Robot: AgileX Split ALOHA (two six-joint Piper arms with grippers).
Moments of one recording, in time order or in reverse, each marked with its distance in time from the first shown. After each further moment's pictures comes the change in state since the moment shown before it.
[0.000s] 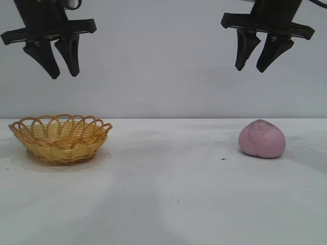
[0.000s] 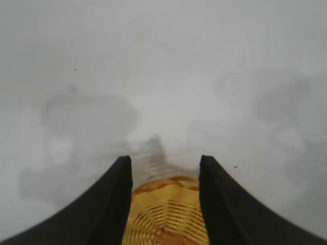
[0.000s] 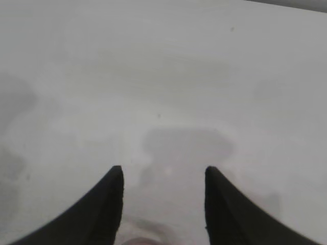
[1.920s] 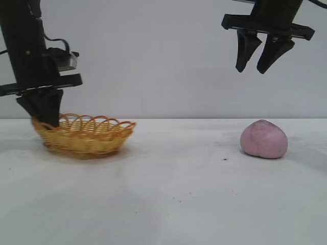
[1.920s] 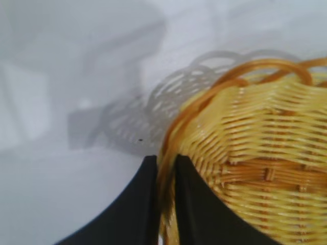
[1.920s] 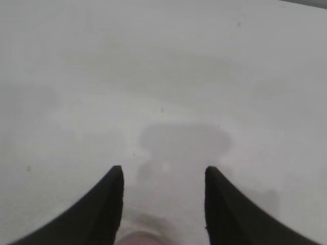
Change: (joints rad) left arm 0.052 0.220 -0.078 -0.223 0.240 0.284; right arm 0.000 0.000 0.000 0.000 0.026 -0.024
